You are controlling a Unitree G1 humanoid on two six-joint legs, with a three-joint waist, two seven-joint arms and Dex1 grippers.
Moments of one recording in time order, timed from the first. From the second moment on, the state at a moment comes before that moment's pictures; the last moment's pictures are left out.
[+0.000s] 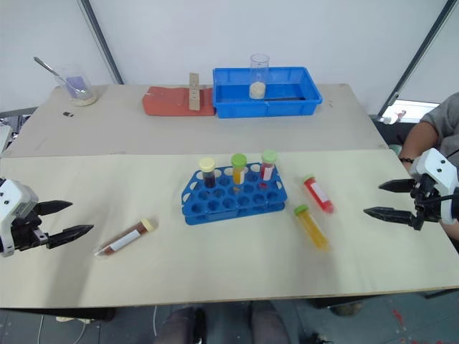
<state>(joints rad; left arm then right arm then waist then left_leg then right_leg) 0.12 1.01 0.54 -0.17 -0.47 0.56 -1.04 -0.34 -1.18 -0.21 0.35 0.34 0.28 1.35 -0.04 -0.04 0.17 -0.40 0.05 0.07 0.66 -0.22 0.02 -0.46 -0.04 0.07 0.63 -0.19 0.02</state>
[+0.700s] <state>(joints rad) -0.28 0.86 -0.03 -0.62 -0.56 0.61 -1.03 -0.91 -0.91 0.26 0.43 0.11 0.79 1.13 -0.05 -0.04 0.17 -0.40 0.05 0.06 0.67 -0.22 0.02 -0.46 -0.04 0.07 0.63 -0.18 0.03</state>
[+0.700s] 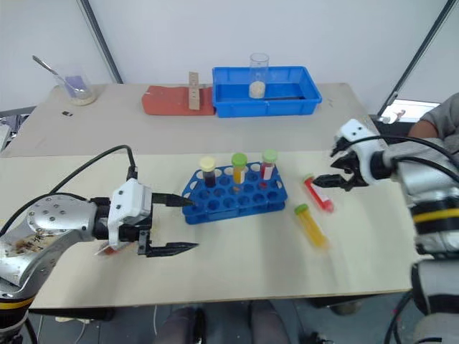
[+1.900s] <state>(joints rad) -0.23 0.83 0.00 -0.58 -0.54 0.57 -0.99 -0.97 -0.90 0.04 0.51 0.01 0.80 1.14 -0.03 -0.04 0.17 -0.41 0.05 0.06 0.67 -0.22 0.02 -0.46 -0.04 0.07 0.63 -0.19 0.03</state>
